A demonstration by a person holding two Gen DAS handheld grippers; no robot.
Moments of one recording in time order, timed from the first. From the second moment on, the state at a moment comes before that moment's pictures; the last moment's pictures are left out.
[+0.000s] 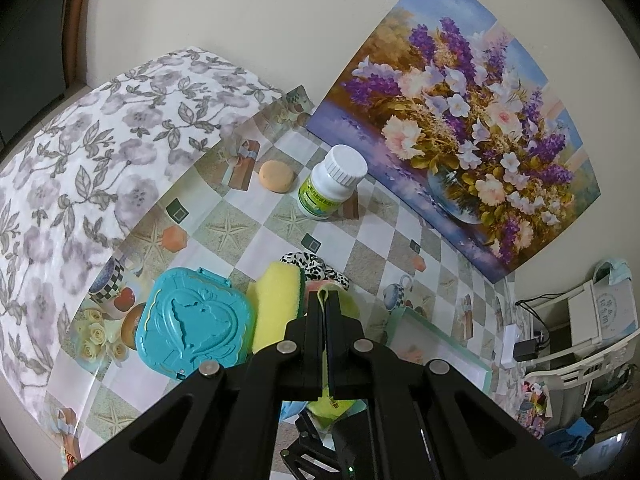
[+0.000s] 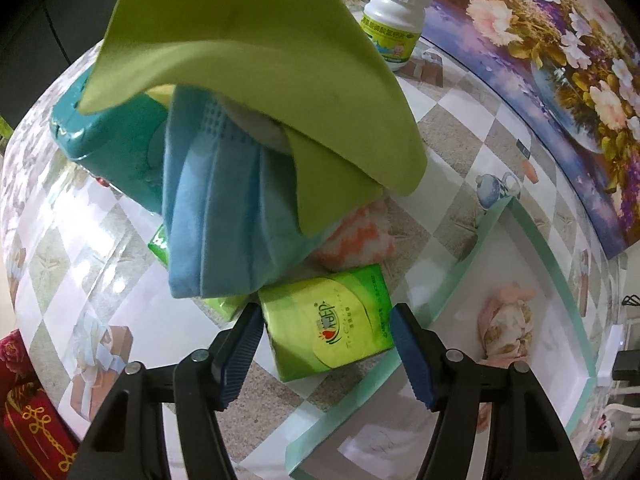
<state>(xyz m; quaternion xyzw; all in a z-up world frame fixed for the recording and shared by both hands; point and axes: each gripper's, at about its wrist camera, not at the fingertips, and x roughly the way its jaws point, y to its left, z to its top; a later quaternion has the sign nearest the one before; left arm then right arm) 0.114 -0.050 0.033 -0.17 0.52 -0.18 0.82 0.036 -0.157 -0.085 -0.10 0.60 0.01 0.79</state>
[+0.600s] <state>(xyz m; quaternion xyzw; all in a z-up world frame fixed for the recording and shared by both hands) 0.113 -0.053 0.032 -0.16 0.52 -0.18 0.82 0.039 -0.164 -0.086 -0.11 0.58 0.01 0.80</state>
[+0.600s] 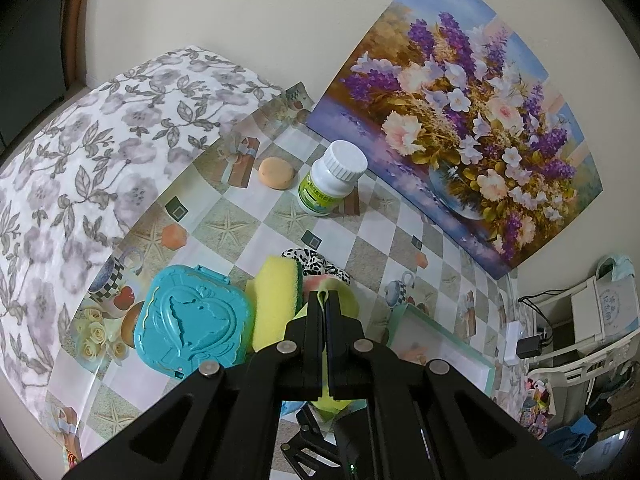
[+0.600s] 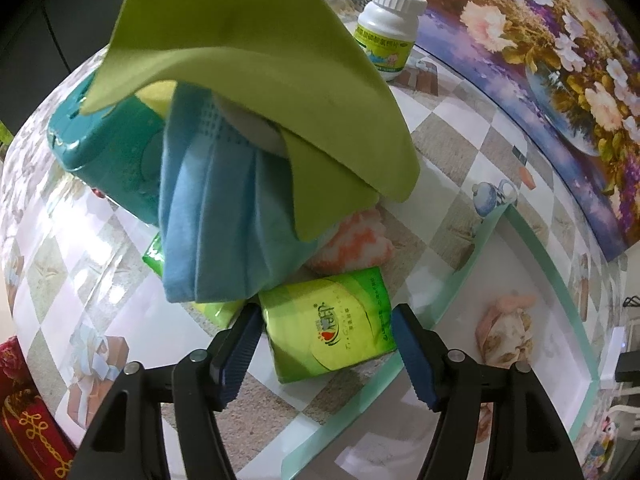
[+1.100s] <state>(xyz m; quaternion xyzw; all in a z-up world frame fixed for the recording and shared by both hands) 0.113 -0.053 0.029 -0.16 0.53 -0.18 0.82 0.043 -0.167 -0.092 -0.10 0.58 0.01 0.81</state>
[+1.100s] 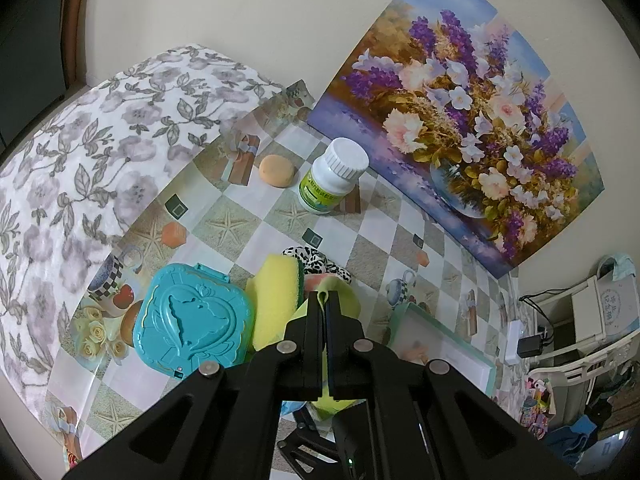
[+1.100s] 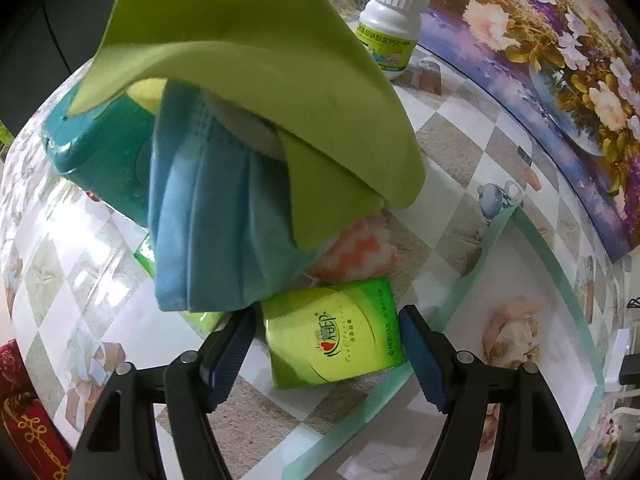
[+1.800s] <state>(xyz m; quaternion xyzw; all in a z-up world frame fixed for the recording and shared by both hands) 0.111 -0.057 0.034 -0.16 0.51 -0.18 0.82 0.035 -0.199 -0.030 -0.07 0.55 -0.03 0.83</state>
